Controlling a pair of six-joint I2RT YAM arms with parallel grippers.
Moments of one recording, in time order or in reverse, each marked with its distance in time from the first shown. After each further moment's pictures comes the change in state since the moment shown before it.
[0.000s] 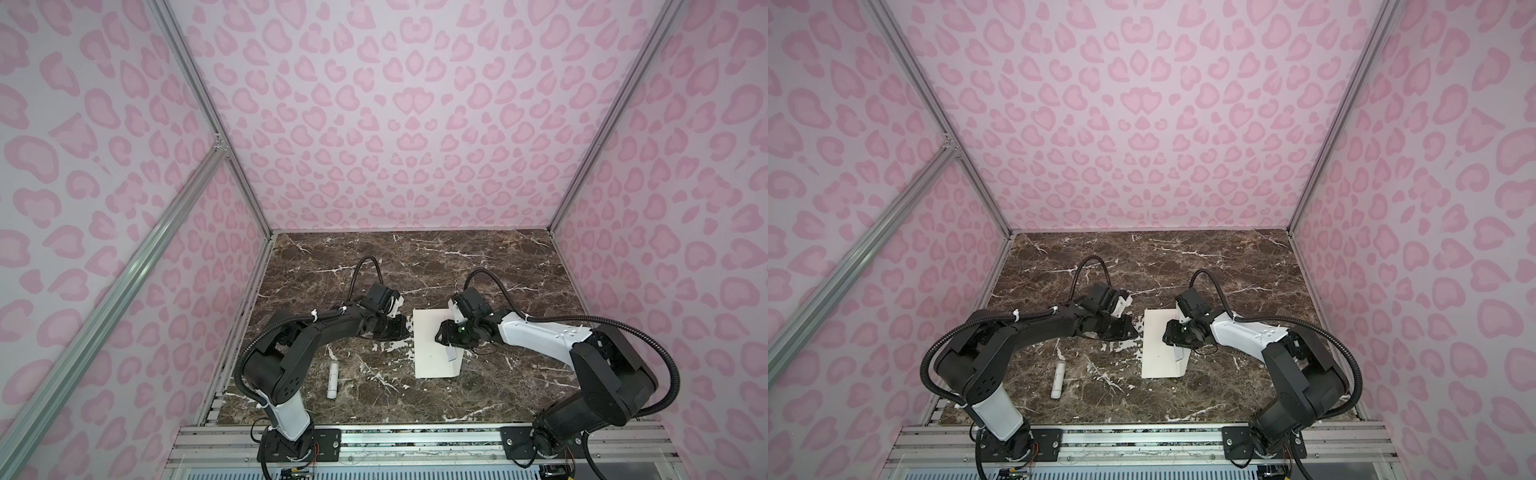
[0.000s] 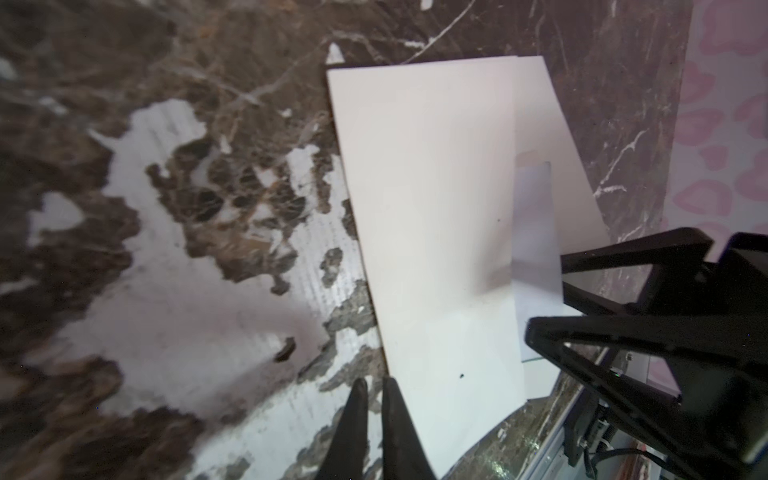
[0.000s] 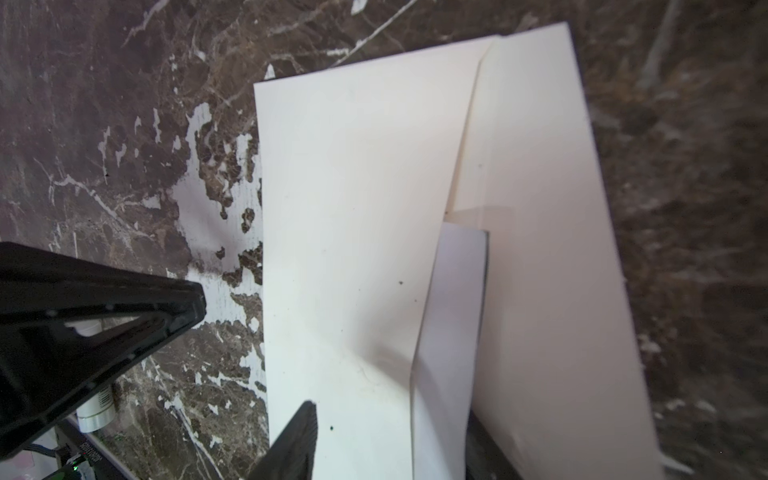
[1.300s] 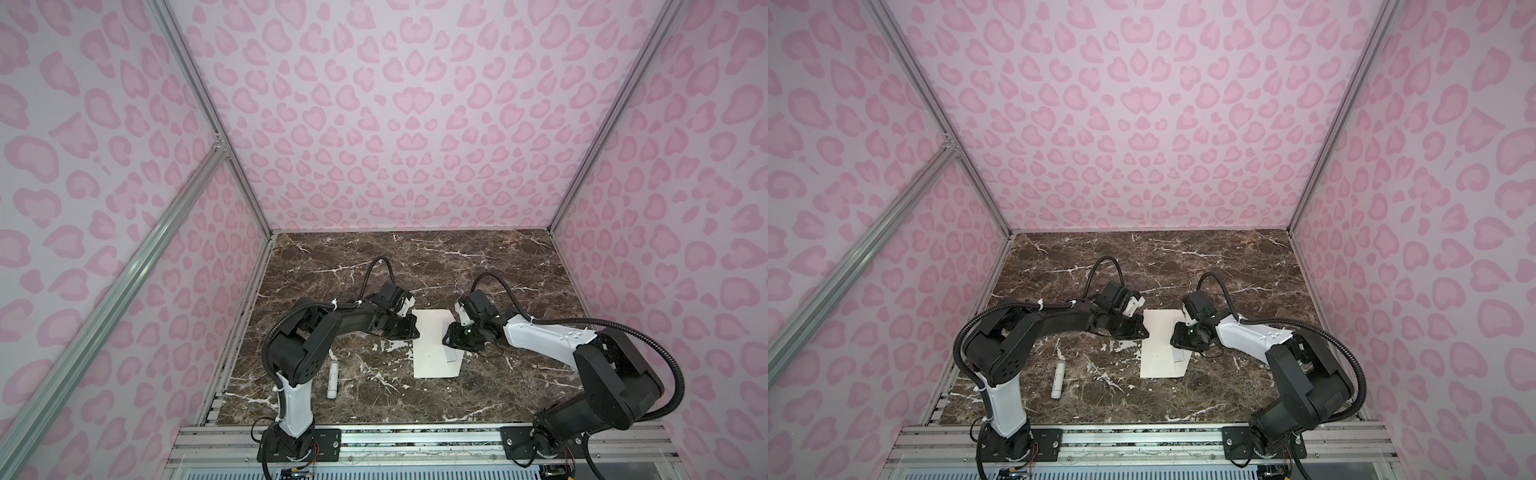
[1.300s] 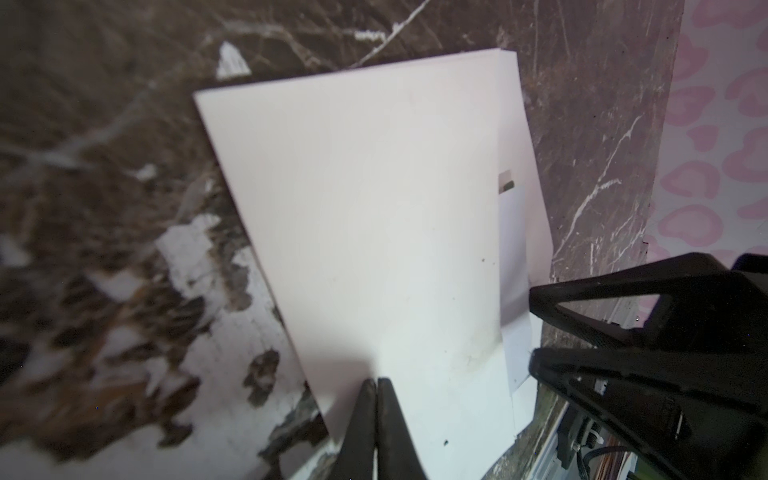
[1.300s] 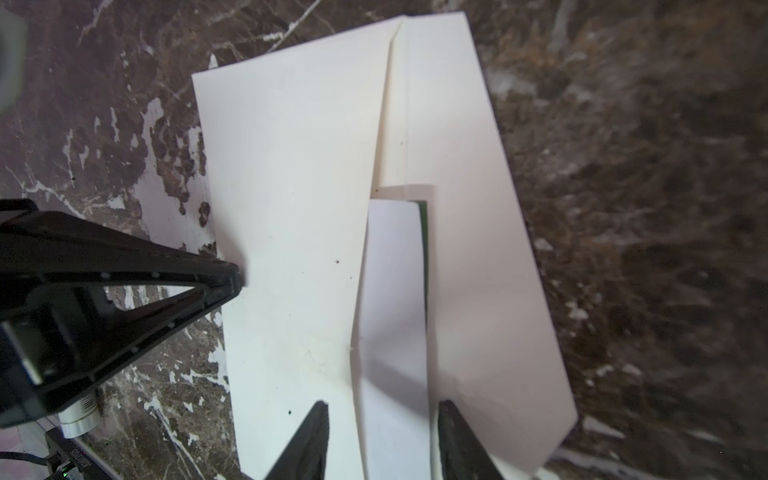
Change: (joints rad) left arm -0.010 0.161 0.084 0.036 0.050 0.026; right arm -0.046 -0.024 -0.056 -0.003 -0.007 -0.006
